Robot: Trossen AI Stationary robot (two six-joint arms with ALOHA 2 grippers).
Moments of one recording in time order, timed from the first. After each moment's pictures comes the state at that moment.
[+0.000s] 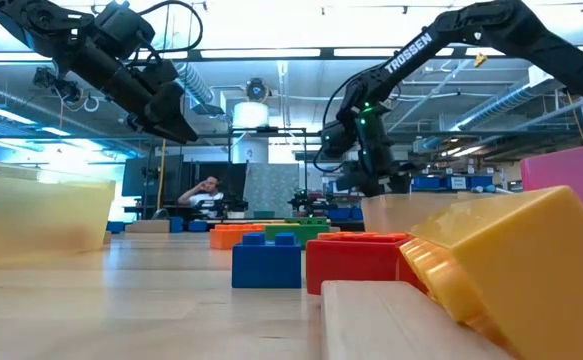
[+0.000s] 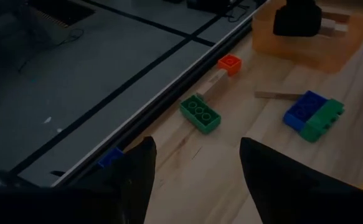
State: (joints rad) left arm 0.62 0.93 0.55 -0.09 -0.13 0.05; right arm -0.70 2.22 1.79 -1.27 0.15 0.55
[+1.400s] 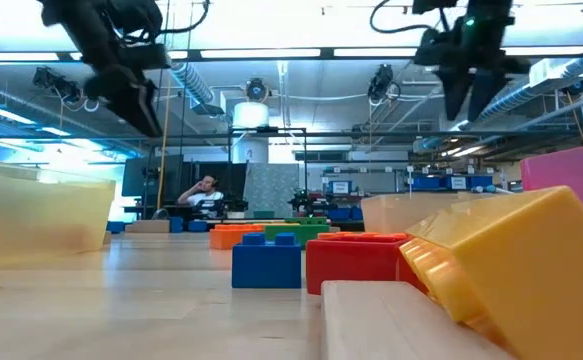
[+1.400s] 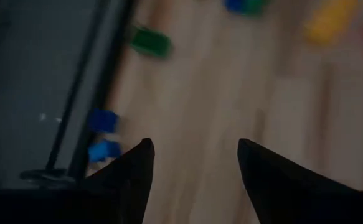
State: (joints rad) left arm 0.53 0.94 0.83 -0.77 -0.10 0.42; right arm -0.25 1.26 1.18 -1.26 0.37 0.88
